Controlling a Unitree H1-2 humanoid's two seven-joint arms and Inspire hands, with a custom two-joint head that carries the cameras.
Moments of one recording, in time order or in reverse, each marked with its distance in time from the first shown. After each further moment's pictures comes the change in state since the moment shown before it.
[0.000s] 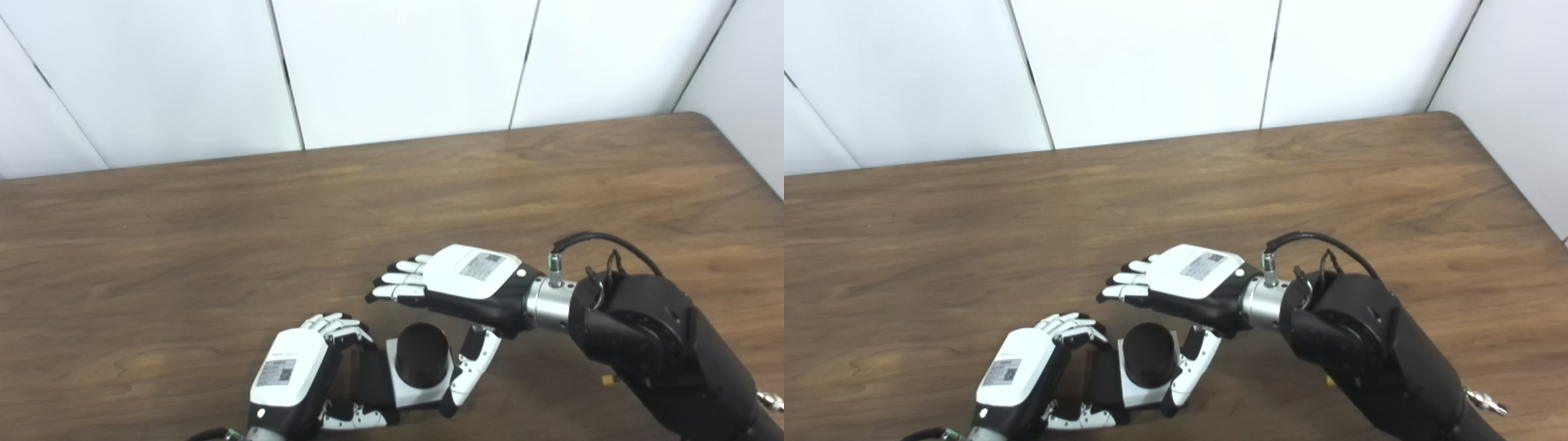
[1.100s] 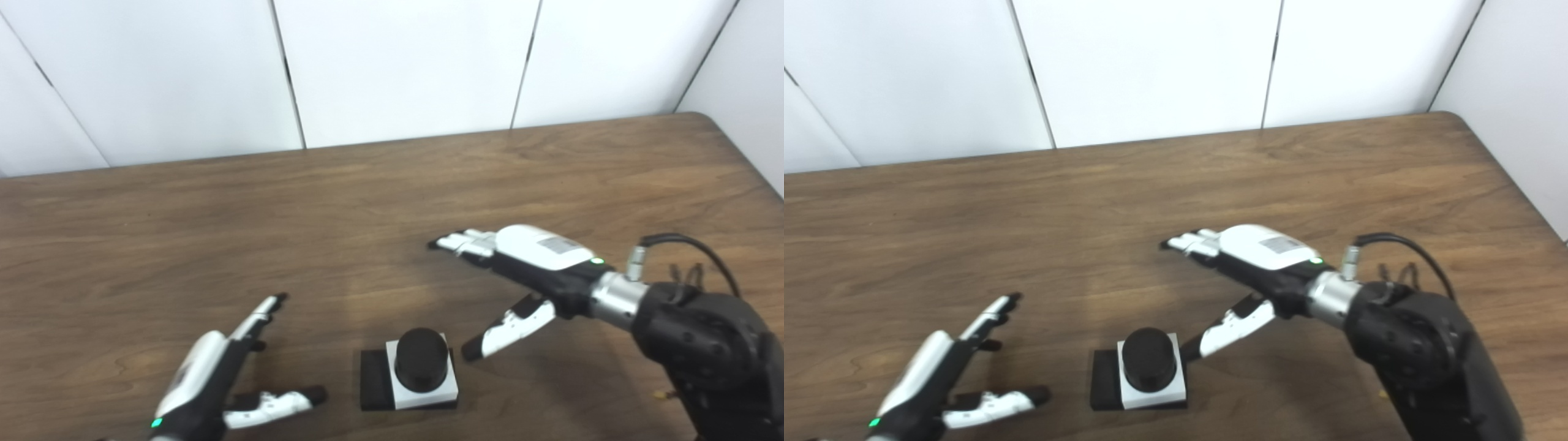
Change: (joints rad) left arm 0.049 0.063 0.379 -0.252 -0.519 0.286 -0.269; right arm 0.217 0.005 -0.331 -0.026 0.152 0.119 -0.168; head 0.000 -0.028
